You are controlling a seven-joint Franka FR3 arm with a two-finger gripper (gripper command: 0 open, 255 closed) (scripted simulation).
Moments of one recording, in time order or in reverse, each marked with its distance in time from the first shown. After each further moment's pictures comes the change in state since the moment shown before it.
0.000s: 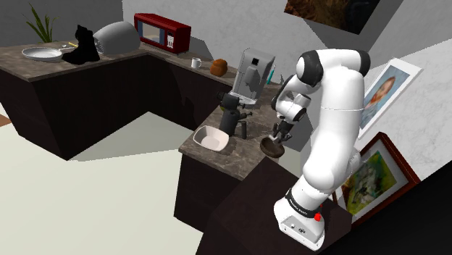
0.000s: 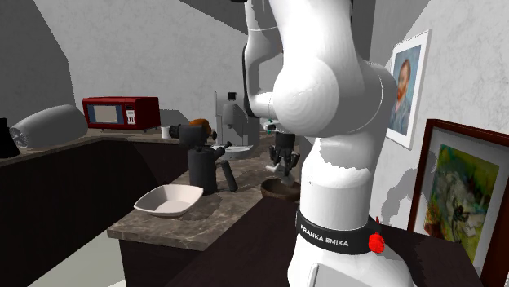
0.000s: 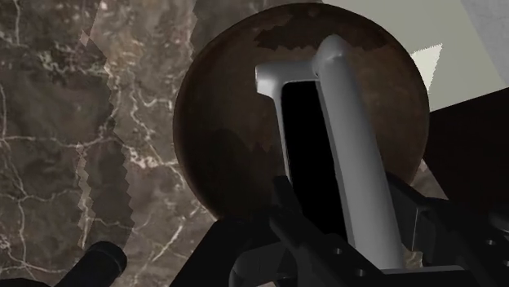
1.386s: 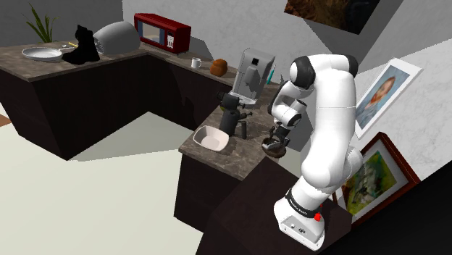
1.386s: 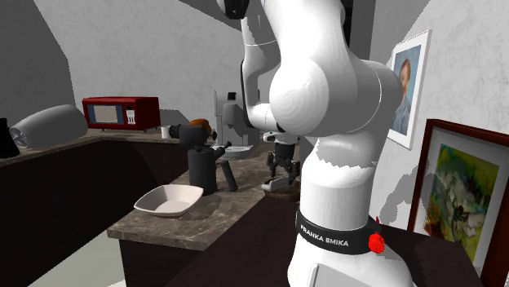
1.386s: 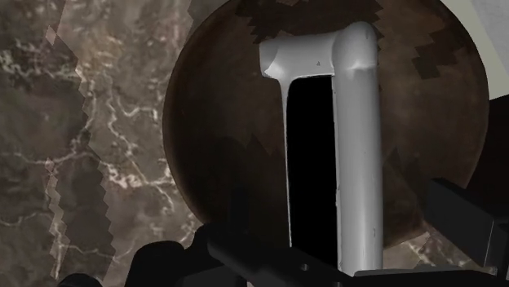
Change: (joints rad) arm -0.087 0.106 0.112 0.044 0.129 0.052 -0.094
